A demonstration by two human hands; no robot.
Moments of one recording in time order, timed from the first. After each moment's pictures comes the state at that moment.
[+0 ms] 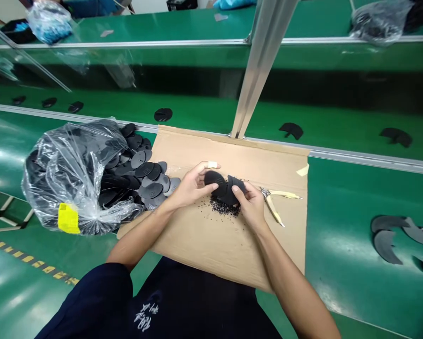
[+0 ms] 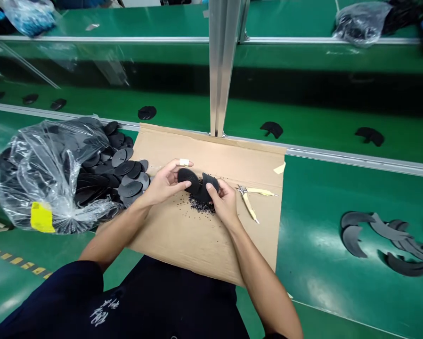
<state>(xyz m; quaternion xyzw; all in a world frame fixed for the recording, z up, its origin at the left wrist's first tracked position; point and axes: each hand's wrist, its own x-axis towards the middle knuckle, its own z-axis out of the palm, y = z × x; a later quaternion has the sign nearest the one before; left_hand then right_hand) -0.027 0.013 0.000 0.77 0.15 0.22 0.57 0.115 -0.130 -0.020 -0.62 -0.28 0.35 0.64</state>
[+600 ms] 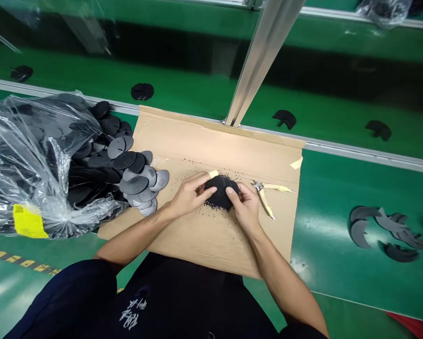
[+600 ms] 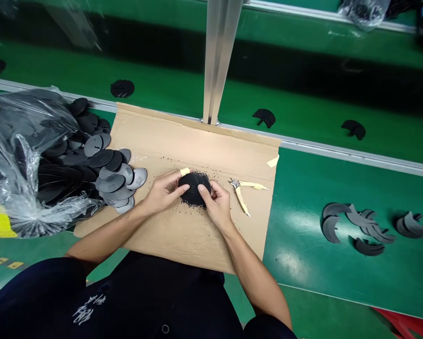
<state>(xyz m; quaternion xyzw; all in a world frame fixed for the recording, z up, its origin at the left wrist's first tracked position) -0.026 -0.019 -0.031 0.82 0.18 0.27 0.48 0.105 -0.147 -0.019 -0.67 -0.25 0.37 0.59</state>
